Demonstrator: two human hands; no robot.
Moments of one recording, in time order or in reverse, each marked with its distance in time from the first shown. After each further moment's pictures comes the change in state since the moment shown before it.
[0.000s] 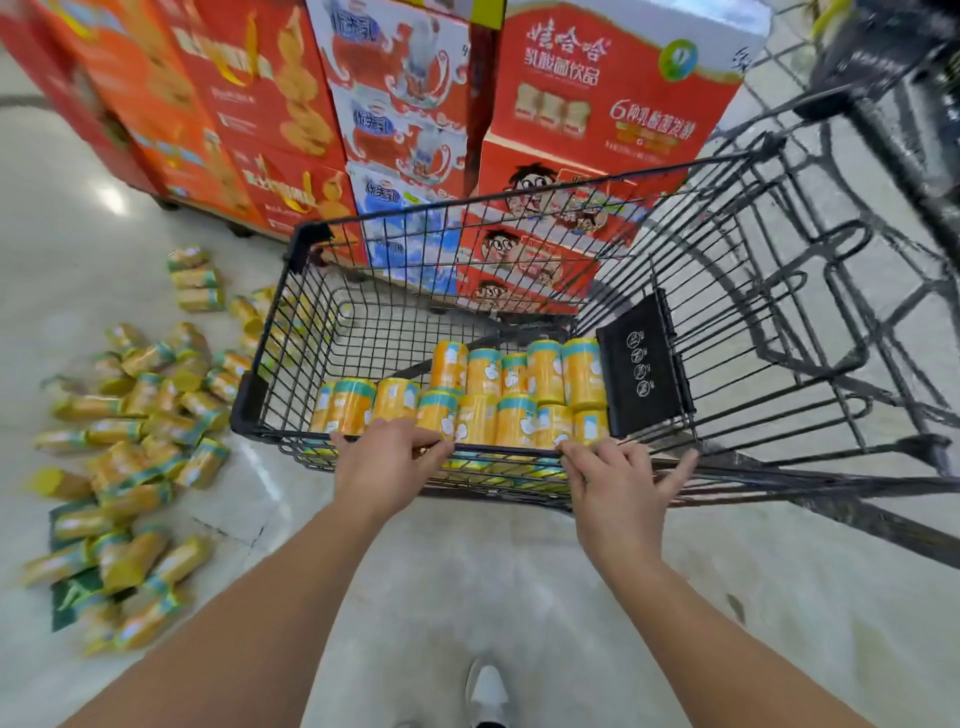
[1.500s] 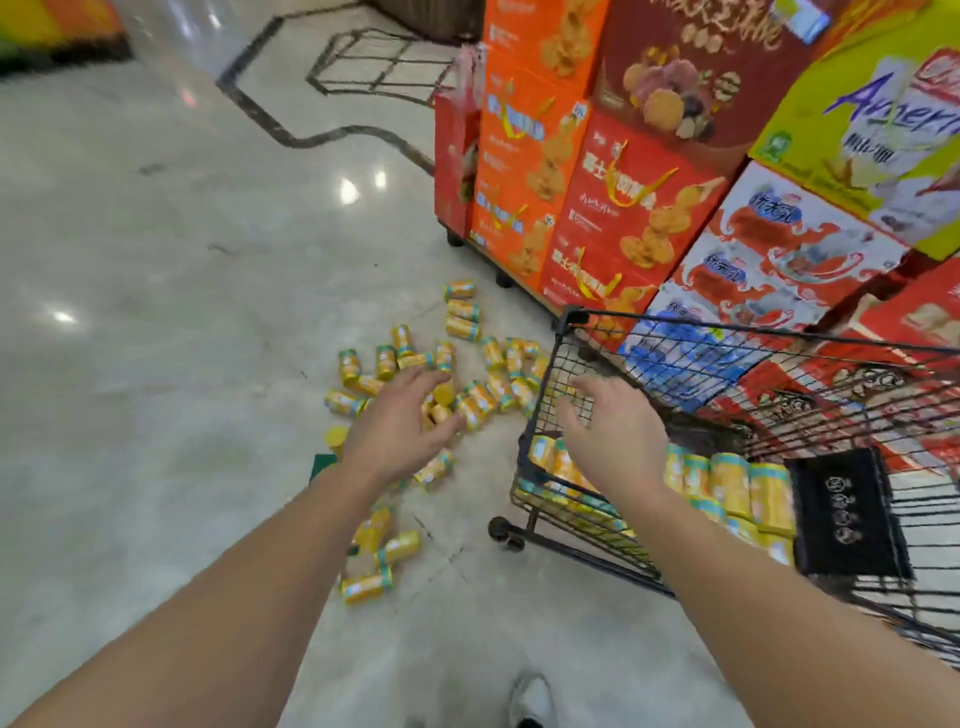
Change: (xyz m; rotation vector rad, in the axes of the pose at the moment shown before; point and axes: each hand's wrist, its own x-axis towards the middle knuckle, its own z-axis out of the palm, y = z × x) left_hand -0.084 -0.425 -0.314 -0.227 0.367 -0.085; right_hand 0.002 -0.551 -0.062 0.213 -0.111 -0.424
